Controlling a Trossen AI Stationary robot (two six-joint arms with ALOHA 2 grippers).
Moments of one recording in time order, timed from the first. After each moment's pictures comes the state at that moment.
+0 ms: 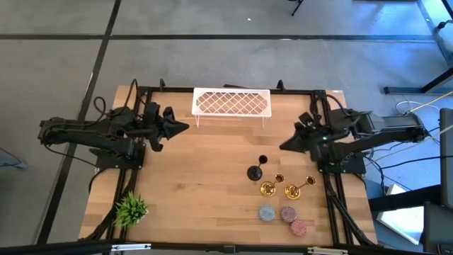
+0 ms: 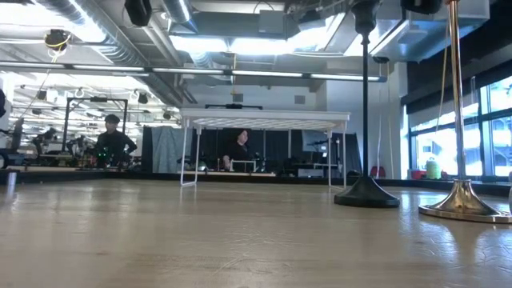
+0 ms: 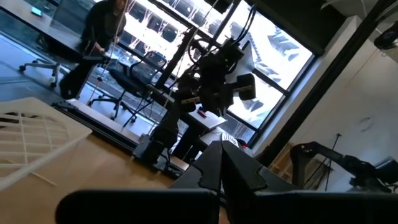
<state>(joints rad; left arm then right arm) 0.02 0.65 0.58 0.23 -0.04 -0.59 0.16 0.80 0.94 -0.41 -0.07 0.82</state>
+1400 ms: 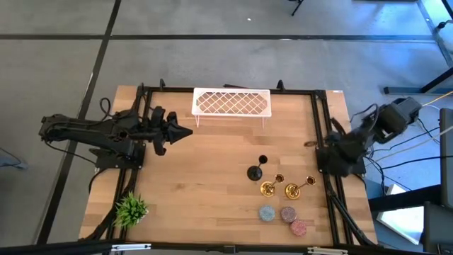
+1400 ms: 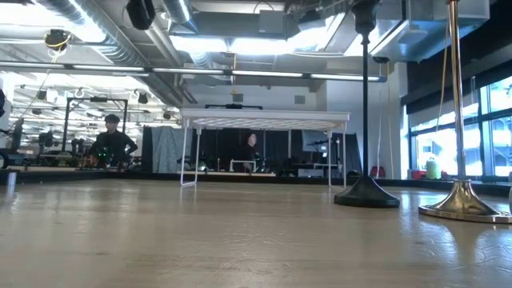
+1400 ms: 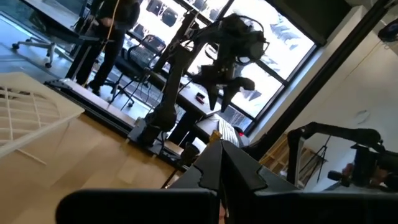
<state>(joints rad) -0.03 0.70 0.59 0.23 -0.05 -0.63 0.61 0.93 1.38 -1.57 -0.21 1.43</state>
